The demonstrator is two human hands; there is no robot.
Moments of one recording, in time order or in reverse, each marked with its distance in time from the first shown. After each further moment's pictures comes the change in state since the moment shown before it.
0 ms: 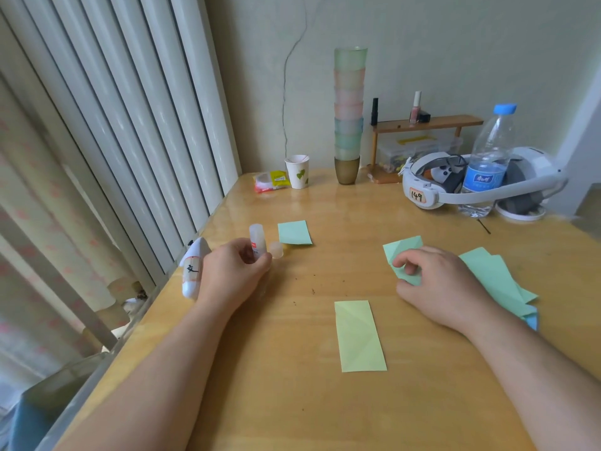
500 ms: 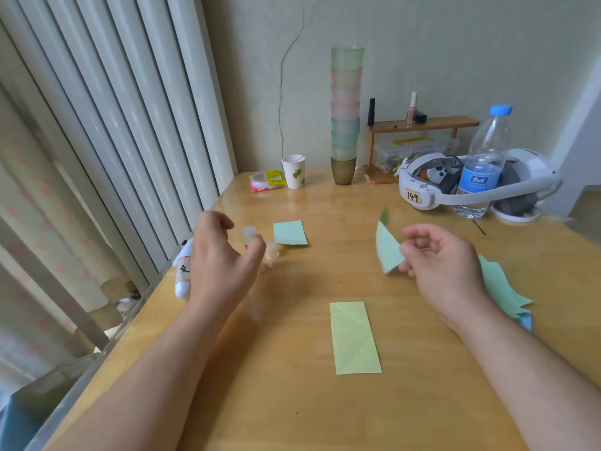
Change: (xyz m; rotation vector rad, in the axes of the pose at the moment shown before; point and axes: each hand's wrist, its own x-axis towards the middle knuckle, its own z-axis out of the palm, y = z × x) left_hand -0.016 0.024 -0.009 -0.197 0.272 0.174; right_hand 0.005 -0.014 0.000 0.719 0.338 0.120
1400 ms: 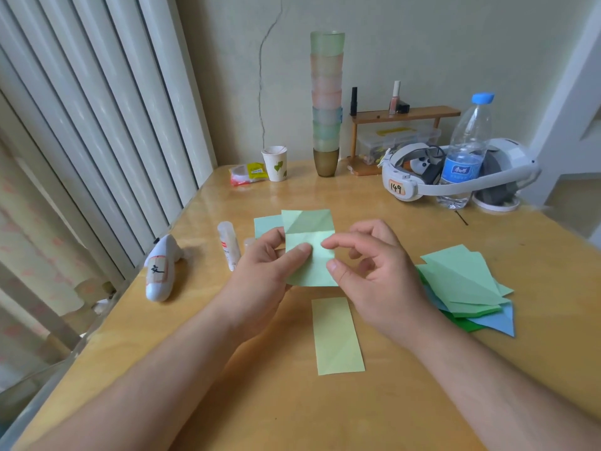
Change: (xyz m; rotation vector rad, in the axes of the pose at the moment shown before) left_hand -0.035 0.056 0.031 -0.976 -0.757 -0.403; right_hand -0.037 -0.017 0.032 -0.001 -0.229 -0.371
